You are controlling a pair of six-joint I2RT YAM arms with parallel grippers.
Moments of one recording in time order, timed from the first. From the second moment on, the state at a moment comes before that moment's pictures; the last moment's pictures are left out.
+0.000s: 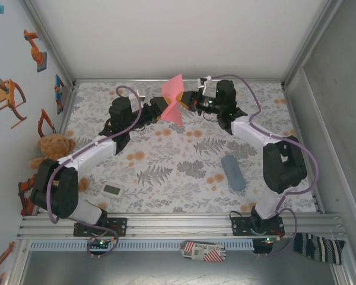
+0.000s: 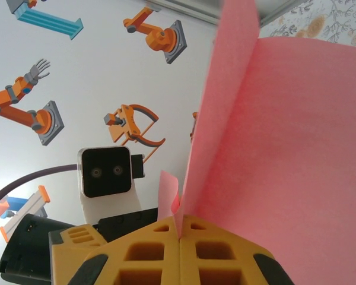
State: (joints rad) left arm -0.49 1.48 0.93 0.41 0.51 -1.11; right arm 0.42 1.75 1.24 0.37 -0.83 1.15
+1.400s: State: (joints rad) left arm -0.49 1.50 1.13 -0.25 0.22 -0.74; right arm 0.27 1.54 1.22 -0.16 -0.59 0.82
